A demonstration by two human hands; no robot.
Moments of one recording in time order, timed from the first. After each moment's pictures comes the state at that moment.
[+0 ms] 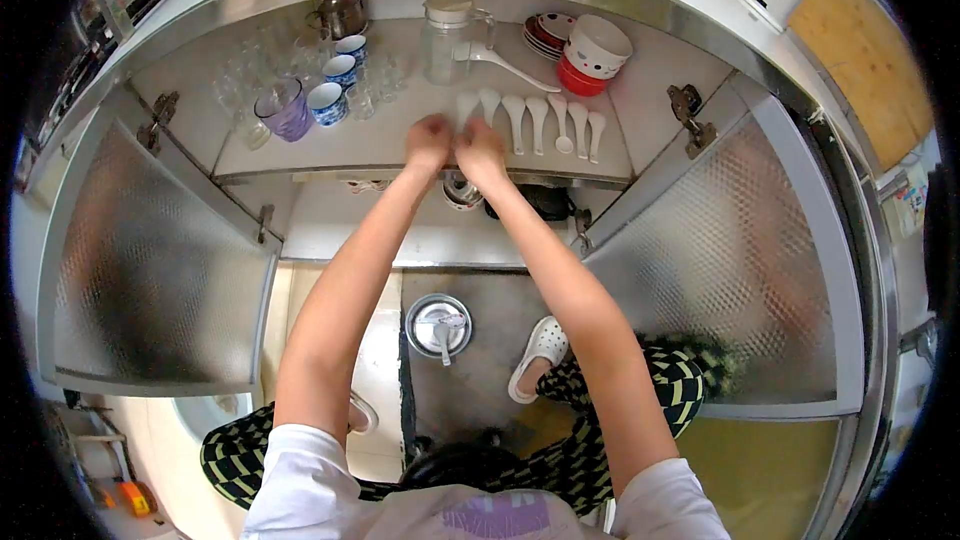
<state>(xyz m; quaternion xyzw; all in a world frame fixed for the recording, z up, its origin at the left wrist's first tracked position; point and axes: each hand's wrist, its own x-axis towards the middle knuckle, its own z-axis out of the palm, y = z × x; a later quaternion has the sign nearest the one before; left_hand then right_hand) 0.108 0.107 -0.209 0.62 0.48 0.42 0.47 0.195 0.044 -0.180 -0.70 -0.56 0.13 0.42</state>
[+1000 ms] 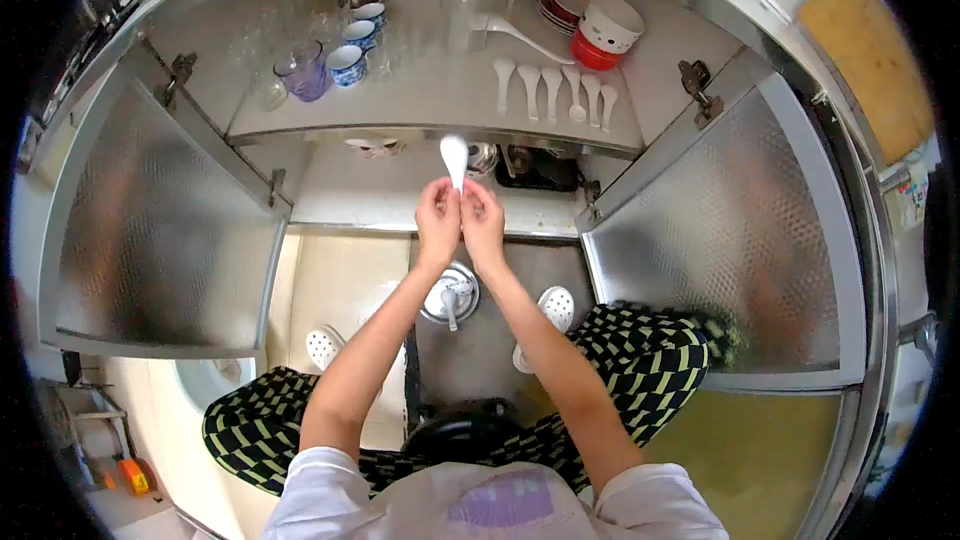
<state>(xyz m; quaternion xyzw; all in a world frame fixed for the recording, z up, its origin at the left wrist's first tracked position) 0.062 -0.059 -0.255 0.56 0.46 0.54 0.42 0.129 -0.081 -0.257 -0.57 -0.41 0.32 0.64</state>
